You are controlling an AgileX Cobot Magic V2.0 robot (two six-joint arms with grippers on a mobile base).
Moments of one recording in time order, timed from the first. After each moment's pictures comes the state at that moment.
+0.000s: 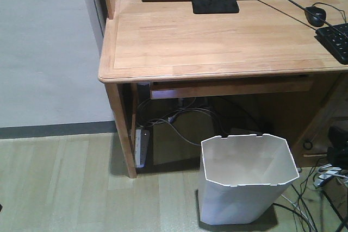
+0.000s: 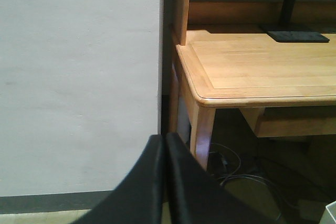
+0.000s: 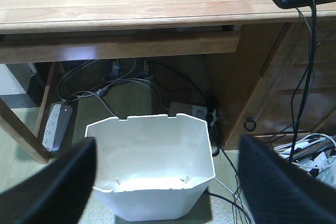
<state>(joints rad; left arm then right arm) 0.00 -0.02 0.03 -0.03 0.27 -0.05 -0.02 0.62 -0.35 -0.08 0.44 0.06</state>
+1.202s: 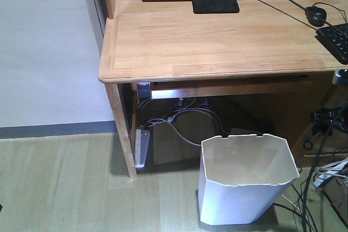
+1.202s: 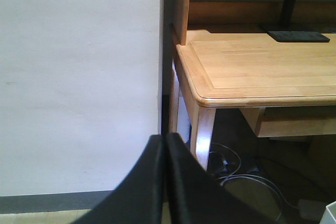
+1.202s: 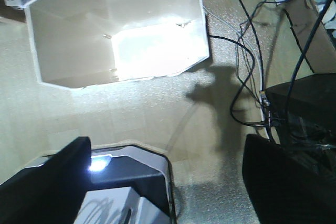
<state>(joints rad) 0.00 -0.02 0.03 -0.03 0.27 -0.05 -0.30 1.70 -0.83 0.13 0.56 -0.24</state>
